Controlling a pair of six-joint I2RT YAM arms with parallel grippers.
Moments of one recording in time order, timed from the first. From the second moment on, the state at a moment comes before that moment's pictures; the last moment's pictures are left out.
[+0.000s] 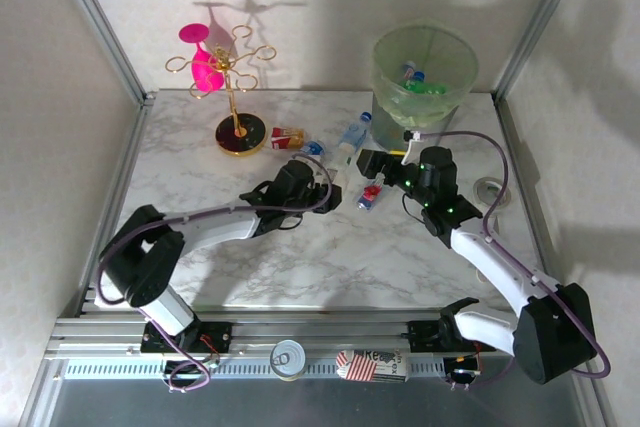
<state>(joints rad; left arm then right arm) -0.74 1.61 0.91 0.12 0.04 -0.62 0.42 1.14 0.73 0.16 -0.21 0.52</state>
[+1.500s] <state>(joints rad) -0.88 1.48 0.70 0.52 -0.10 -0.60 0.45 1.39 0.69 0.52 -0.58 0.76</state>
